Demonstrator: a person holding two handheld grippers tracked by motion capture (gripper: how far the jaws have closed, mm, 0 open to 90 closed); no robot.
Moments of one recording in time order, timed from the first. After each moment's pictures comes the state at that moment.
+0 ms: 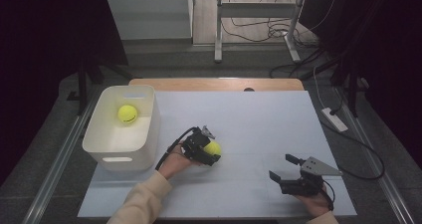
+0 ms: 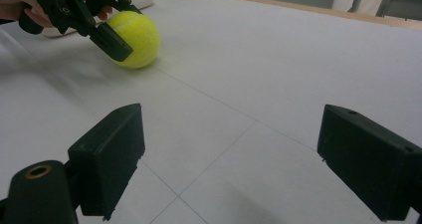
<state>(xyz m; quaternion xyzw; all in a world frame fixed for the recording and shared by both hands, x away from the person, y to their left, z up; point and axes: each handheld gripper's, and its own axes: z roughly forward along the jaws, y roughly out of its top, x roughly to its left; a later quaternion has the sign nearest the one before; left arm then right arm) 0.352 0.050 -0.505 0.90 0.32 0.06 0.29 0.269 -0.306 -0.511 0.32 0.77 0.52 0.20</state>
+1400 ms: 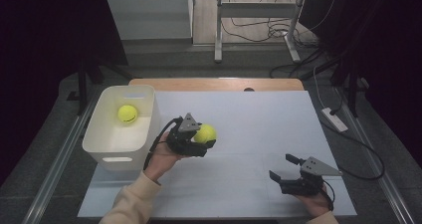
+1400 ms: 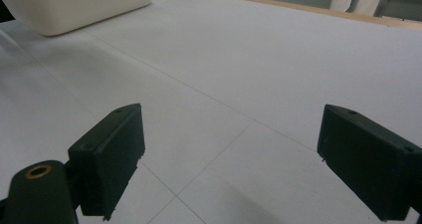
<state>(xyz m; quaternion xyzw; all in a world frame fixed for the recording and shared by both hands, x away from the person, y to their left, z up) 0.318 0.088 -0.431 0.84 0.31 0.16 0.42 0.270 -0.306 -0.511 0.32 0.77 0.51 0.20</state>
